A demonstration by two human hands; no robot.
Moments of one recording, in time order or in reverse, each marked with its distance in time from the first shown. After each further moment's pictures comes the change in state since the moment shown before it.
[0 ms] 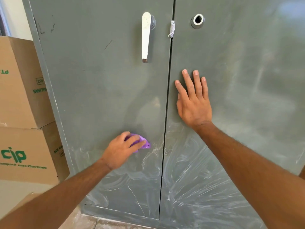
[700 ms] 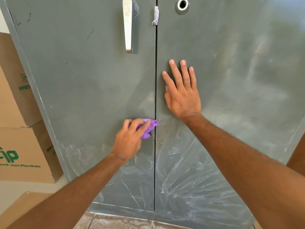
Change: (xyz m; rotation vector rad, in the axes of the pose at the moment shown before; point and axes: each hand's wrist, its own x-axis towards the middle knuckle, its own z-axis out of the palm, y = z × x) left_hand 0.061 0.064 -0.009 -0.182 0.125 -0.225; right_hand -0.002 -0.001 0.001 0.006 -0.003 0.018
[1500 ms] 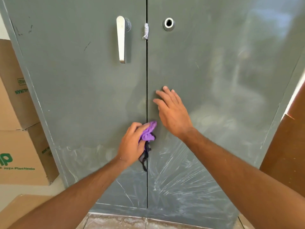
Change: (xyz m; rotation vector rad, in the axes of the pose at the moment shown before) left_hand 0.007 0.044 -0.006 -0.445 0.011 -0.186; right_hand -0.028 -0.002 -0.040 0.286 -0.190 -0.085
